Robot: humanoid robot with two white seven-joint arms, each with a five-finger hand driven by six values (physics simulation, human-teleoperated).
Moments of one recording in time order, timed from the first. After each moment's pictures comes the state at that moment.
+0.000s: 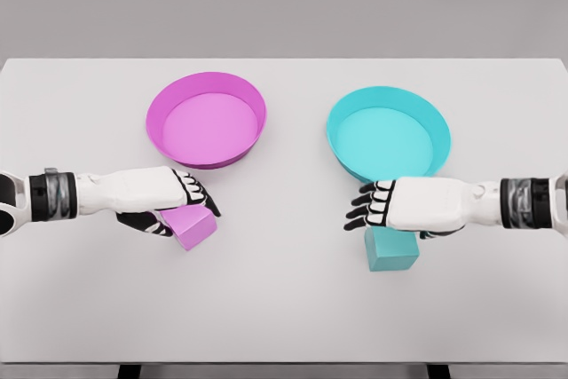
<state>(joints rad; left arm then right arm) -0.43 0.81 -0.61 -1.58 -0.28 -0.61 -0.61 -0.73 -1.04 1.08 -1.73 0.45 -0.61 0.28</state>
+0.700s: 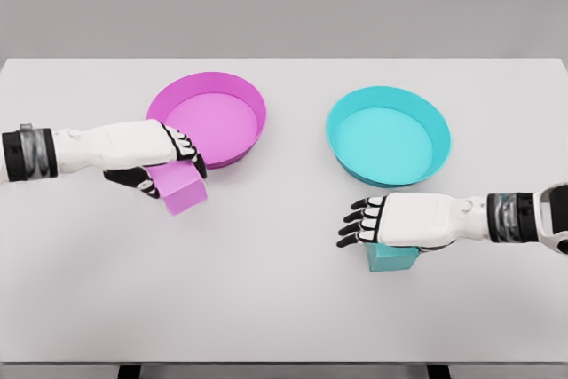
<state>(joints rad) -0.57 0.84 -0.60 -1.58 -0.23 -0.61 -0.60 -0.69 -1.01 1.09 -1.73 0.48 -0.61 0.28</state>
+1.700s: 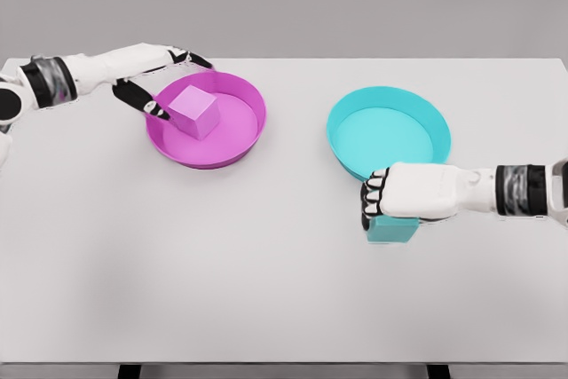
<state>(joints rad) -0.86 0.56 -0.60 -0.97 -0.19 -0.61 -0.59 -0.73 -1.00 1.00 -1.73 0.45 -0.61 0.33</state>
